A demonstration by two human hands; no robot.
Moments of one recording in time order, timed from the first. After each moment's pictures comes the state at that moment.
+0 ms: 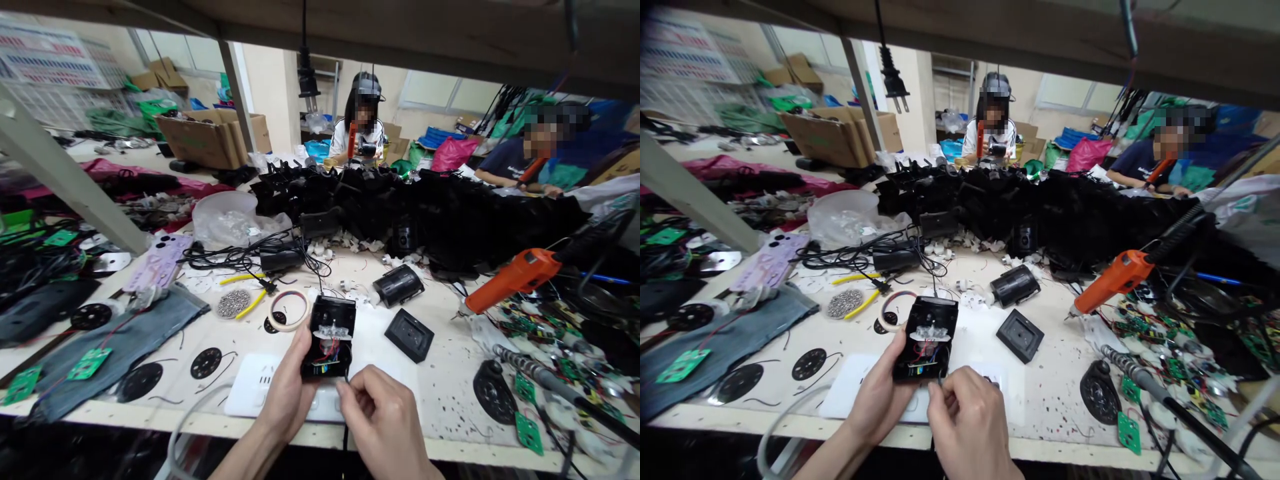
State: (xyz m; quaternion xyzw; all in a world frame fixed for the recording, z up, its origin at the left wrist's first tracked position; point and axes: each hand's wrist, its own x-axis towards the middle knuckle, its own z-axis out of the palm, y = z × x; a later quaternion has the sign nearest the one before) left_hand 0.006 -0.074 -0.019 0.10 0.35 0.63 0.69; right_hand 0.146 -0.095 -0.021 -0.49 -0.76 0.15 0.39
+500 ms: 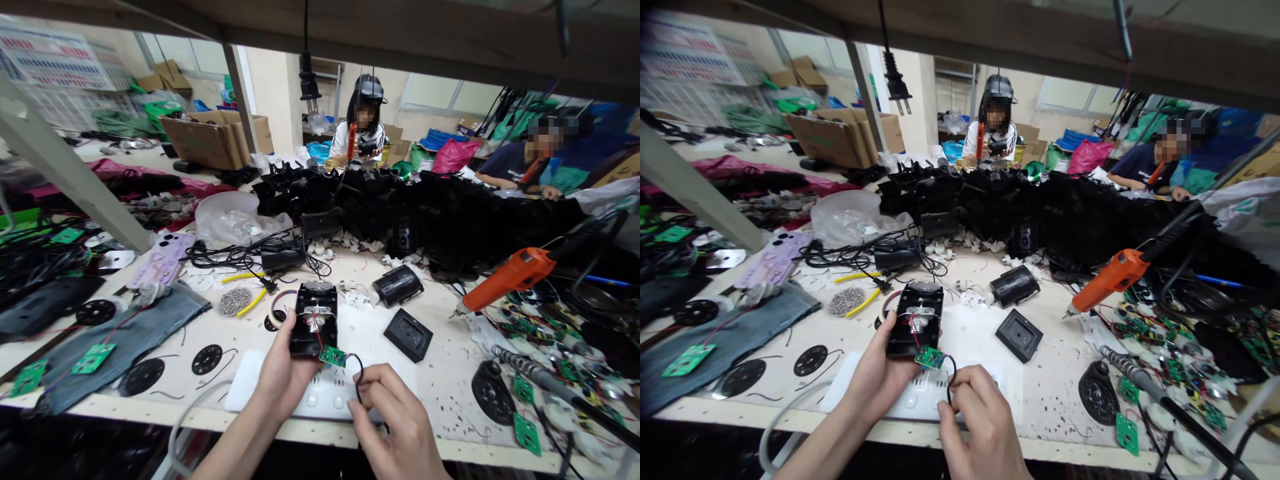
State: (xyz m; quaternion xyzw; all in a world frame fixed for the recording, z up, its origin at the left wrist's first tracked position) left_hand 0.000 -0.056 -0.006 0.00 0.39 0.60 0.70; right_hand 0.164 -0.104 -0.023 -0.39 -0.78 0.20 0.44
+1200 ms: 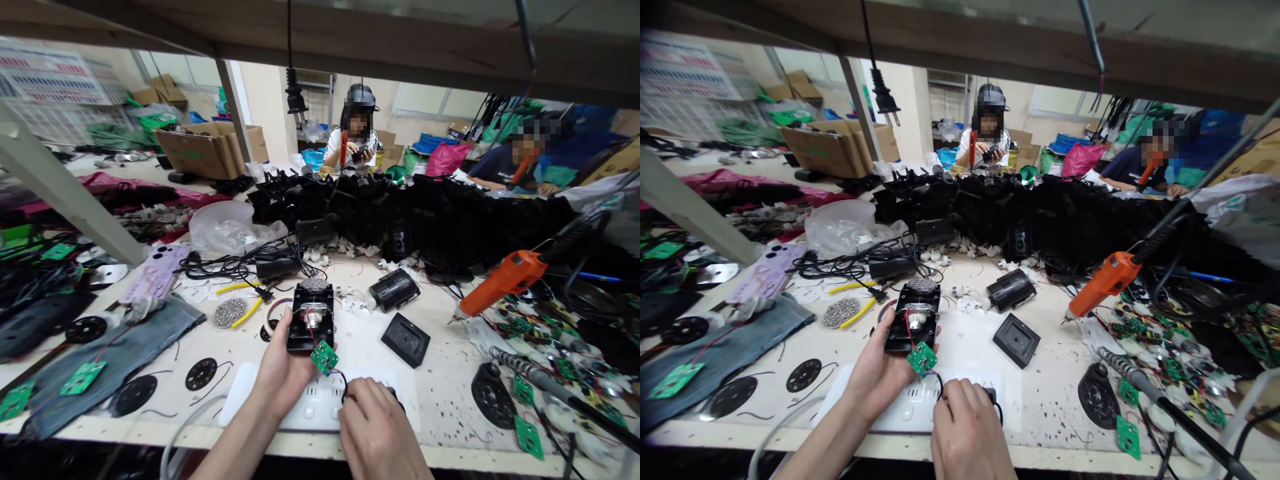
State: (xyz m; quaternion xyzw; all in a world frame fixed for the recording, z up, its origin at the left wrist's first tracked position) left_hand -0.003 -0.041 -0.002 -0.01 0.38 0.59 0.71; right_hand 0.161 -0.100 -0.046 -0.39 -0.89 0.00 0.25
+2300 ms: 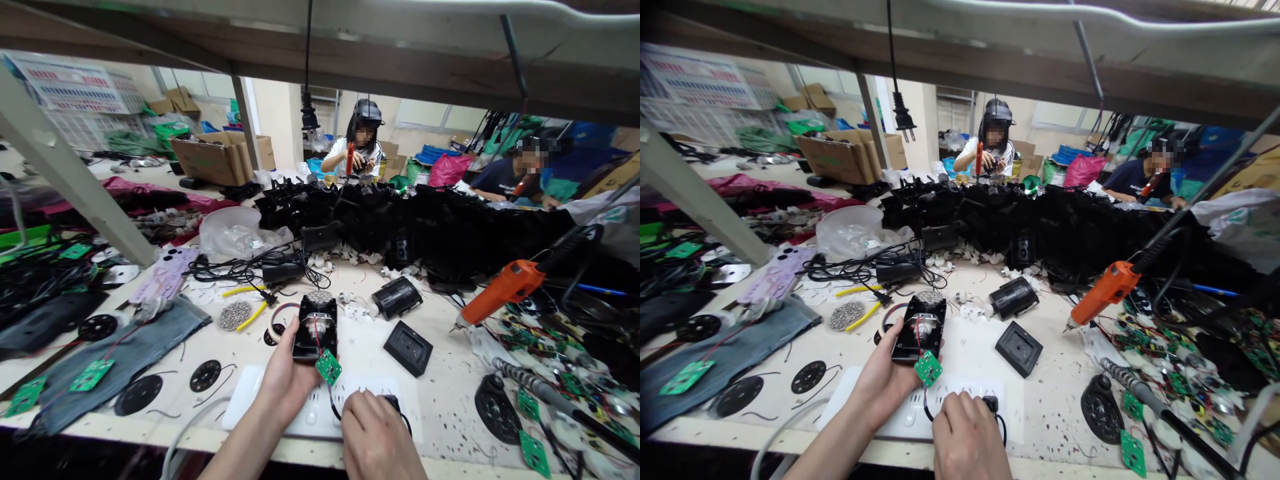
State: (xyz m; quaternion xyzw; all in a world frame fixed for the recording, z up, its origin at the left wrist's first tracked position) left_hand -0.001 -0.043 -0.008 -0.02 0.39 0.58 0.71; right_hand 0.159 -0.098 -0.063 -0.37 -0.89 -0.04 0.26
